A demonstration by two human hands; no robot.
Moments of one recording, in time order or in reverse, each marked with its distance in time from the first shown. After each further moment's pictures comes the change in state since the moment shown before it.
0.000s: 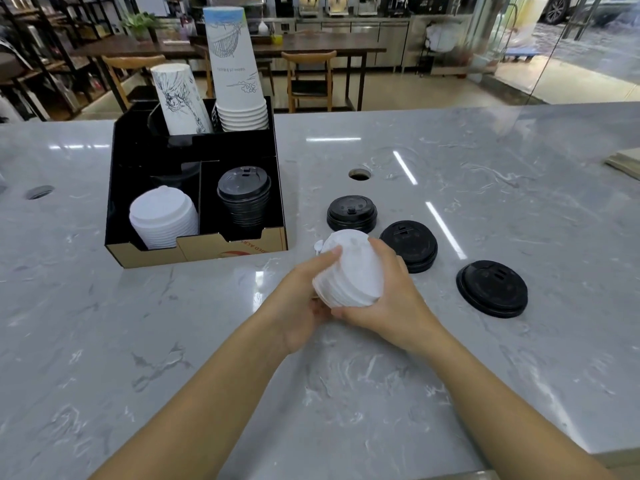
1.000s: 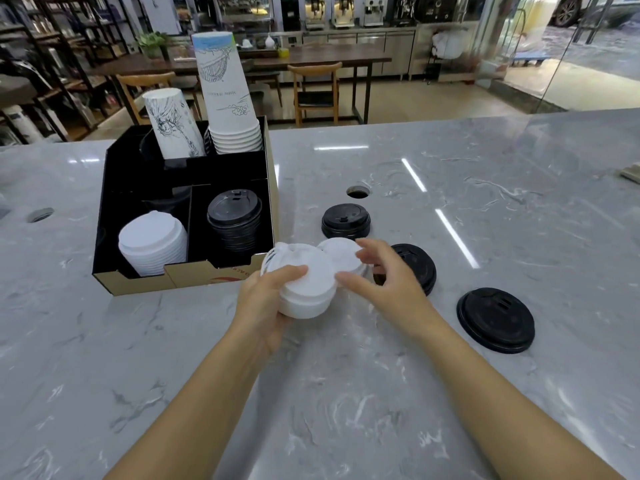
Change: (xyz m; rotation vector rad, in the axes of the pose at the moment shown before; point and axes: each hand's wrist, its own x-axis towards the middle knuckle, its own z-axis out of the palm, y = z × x) left_hand 0.029 0.018 -0.012 -0.104 0.414 0.175; right_hand 0.052 0.004 -0.026 0.104 0.040 -0.034
